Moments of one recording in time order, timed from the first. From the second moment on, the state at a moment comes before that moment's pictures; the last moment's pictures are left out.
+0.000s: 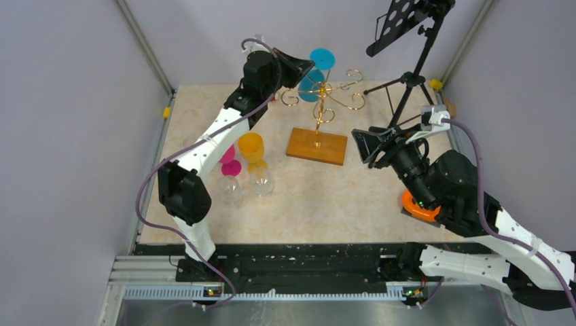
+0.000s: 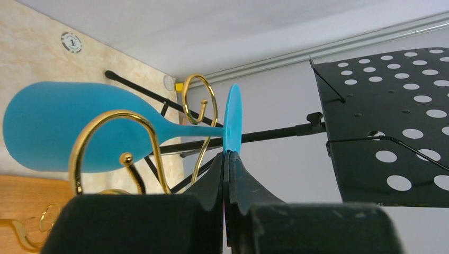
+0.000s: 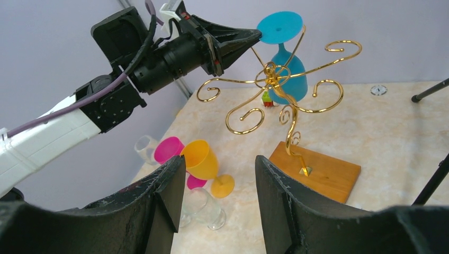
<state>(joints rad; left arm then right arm) -0.50 1.82 1.79 0.00 0.08 -1.21 1.08 0.76 1.17 -0.28 0.63 0.34</state>
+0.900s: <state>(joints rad) -0.32 1.76 1.76 0.03 0.21 -1.19 1.08 0.79 1.17 -0.28 0.60 0.33</state>
